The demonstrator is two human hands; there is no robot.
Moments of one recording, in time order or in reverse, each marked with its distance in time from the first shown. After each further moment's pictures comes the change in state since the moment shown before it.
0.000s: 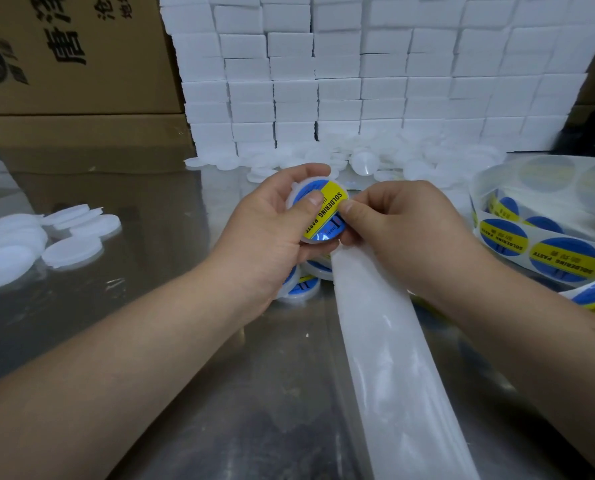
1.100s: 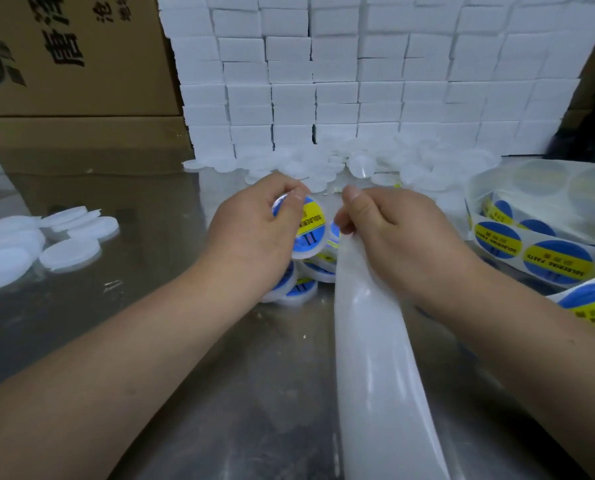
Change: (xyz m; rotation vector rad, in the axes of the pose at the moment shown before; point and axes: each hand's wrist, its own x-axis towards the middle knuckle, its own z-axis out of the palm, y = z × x) left_hand 0.005 -0.002 -0.016 0.764 0.222 0.179; right_hand -0.008 -0.015 -0.002 -0.217 -0.015 -0.055
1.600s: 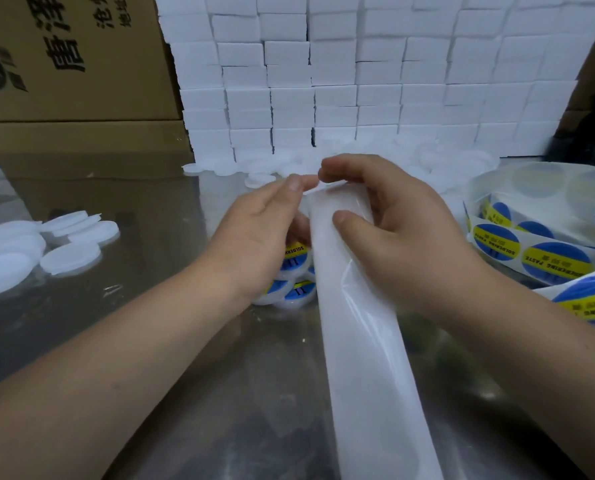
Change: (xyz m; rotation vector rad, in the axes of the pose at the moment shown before) left_hand -0.003 0.010 -0.003 -0.379 -0.207 -0.071; right_hand -0.003 -0.001 0.000 0.282 0.055 -0.252
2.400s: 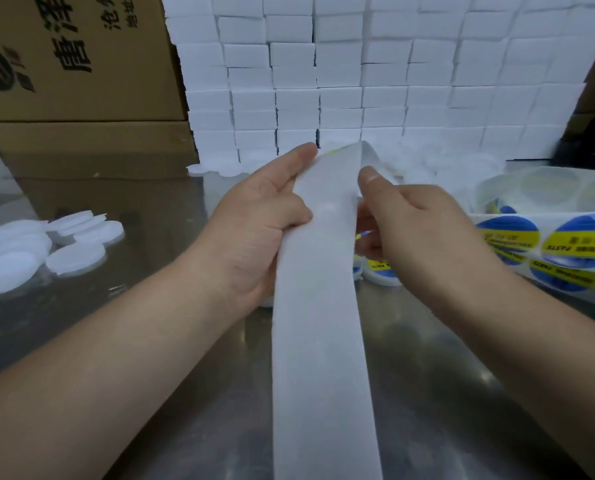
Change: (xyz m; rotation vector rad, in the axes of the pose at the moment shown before) left_hand -0.002 0.017 0.000 -0.543 -0.056 -0.139; right_hand 0.004 -0.007 0.001 0.082 0.069 0.382
